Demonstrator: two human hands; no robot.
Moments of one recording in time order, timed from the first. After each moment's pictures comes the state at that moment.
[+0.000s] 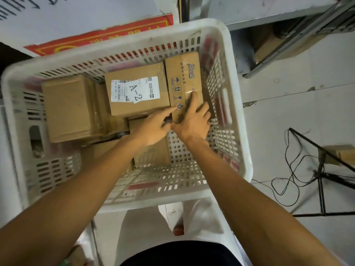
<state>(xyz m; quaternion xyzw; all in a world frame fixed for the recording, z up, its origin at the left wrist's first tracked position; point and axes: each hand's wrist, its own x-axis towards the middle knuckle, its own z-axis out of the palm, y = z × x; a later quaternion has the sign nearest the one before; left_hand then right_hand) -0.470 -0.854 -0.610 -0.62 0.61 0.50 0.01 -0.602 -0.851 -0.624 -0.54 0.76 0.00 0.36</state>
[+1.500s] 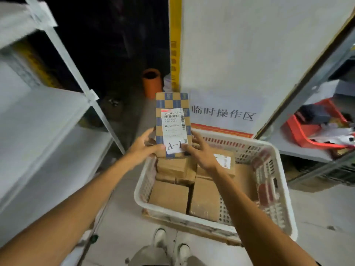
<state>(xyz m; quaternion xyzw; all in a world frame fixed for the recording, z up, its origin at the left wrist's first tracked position) -0.183 -0.694 -0.367 -0.67 0.39 0.46 -0.43 -0.387 -0.764 -0.368 -0.61 0.40 -0.27 0.63</state>
